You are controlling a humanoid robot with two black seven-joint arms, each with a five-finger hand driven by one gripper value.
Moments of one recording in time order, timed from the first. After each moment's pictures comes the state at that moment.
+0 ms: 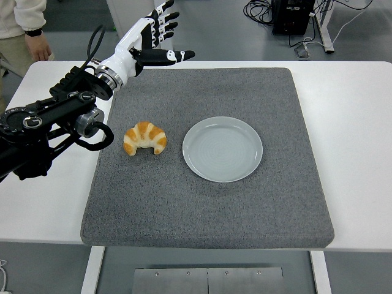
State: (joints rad) left arm -1.08 0.39 -0.31 -1.08 0.44 0.19 -0.30; right arm -0.13 0.00 0.02 0.14 -0.10 0.03 0.41
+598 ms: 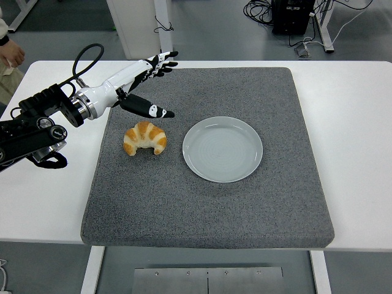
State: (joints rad) left arm -1.13 0.62 -0.03 -1.28 0.73 0.16 -0.31; right arm -0.13 0.00 0.02 0.14 -0.10 0.03 0.41
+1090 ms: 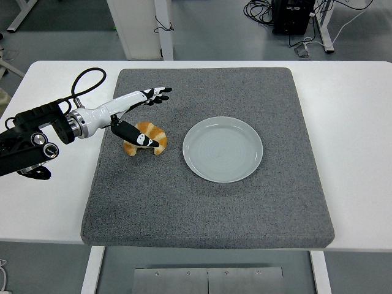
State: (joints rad) left arm -1.14 0.65 0.08 -1.28 0.82 0.13 -0.26; right arm -0.13 0.00 0.02 0.14 -0.10 0.03 0.41
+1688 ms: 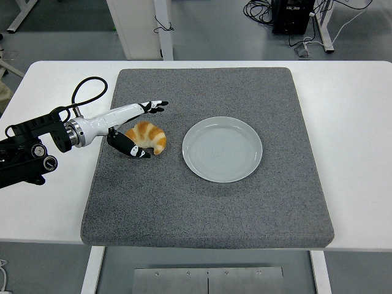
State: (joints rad) left arm -1.13 0.66 0.13 -1.27 0.99 0.19 -0.26; right arm -0.13 0.00 0.02 0.14 -0.10 0.03 0.41
